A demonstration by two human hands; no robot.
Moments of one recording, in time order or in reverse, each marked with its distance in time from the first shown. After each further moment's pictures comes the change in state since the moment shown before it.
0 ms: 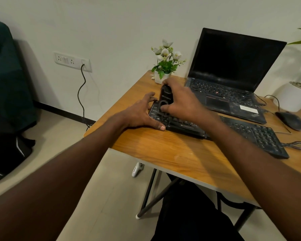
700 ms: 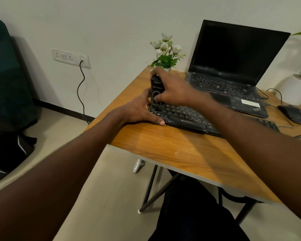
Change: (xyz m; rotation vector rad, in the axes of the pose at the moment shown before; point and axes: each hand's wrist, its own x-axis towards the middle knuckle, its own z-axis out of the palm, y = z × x) left_hand 0.001 0.003 -0.003 -0.050 -0.023 -0.004; right_hand 0.039 -0.001 0.003 -0.137 -0.147 -0.093
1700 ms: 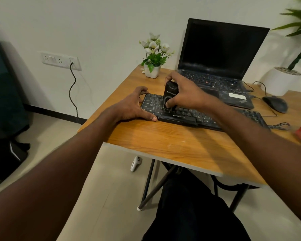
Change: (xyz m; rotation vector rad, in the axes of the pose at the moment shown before) left_hand -0.002 0.005 0.001 0.052 0.020 -0.029; right_hand -0.061 0.025 -0.020 0.404 0.004 0.304
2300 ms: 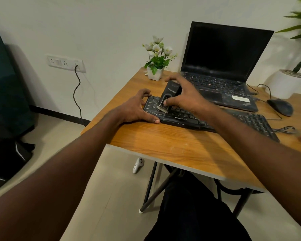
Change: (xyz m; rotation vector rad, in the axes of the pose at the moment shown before) left_hand 0.000 -0.001 0.000 -0.011 0.005 0.002; right_hand -0.001 0.006 0.015 0.324 0.089 -0.017
